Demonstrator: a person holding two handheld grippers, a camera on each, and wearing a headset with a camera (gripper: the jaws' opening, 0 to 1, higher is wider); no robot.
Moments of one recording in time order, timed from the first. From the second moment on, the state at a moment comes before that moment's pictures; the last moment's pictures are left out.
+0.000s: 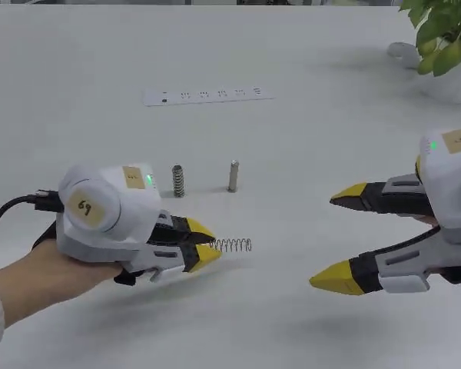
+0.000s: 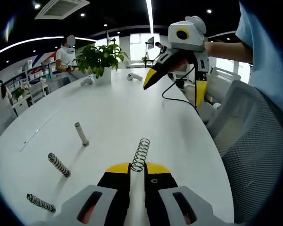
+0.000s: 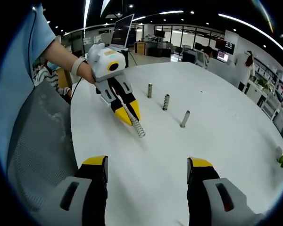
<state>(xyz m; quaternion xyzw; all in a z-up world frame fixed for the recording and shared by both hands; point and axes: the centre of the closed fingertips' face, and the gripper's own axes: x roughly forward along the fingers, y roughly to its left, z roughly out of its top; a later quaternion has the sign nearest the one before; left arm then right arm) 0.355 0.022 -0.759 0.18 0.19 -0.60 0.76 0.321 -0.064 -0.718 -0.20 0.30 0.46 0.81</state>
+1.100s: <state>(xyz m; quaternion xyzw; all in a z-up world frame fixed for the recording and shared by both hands) 0.303 0.041 -0.709 0.14 0.14 -0.58 0.79 0.294 0.011 -0.711 -0.31 0.25 0.60 0.70</state>
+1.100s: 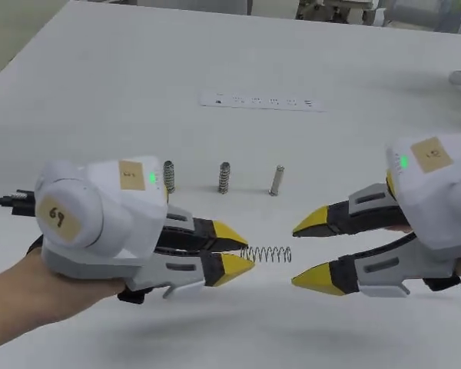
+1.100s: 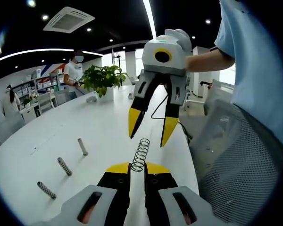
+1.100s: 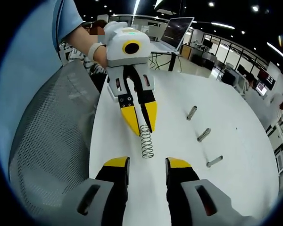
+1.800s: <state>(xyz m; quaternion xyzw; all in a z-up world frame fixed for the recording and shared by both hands) 0.299 0.043 -0.710 0.13 0.14 -0.58 0.79 0.289 0.019 -0.714 -0.33 0.25 0.62 0.67</state>
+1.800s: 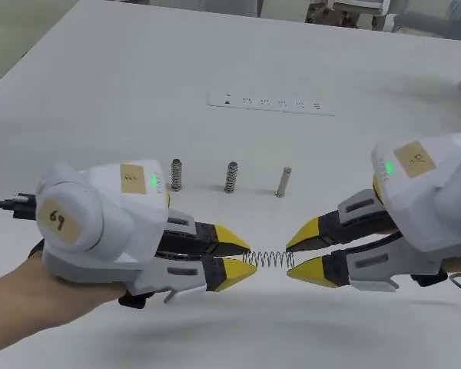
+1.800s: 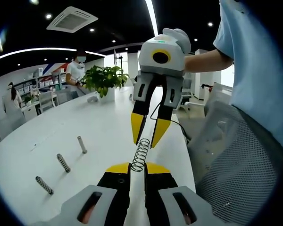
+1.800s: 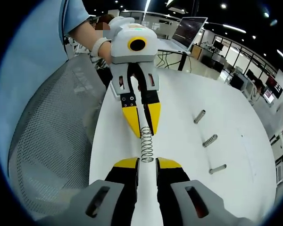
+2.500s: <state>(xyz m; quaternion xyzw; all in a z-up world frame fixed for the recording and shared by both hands) 0.294 0.040 -0.714 0.15 0.15 -0.60 0.77 0.283 0.023 -0.707 -0.35 0.27 0.64 0.62</state>
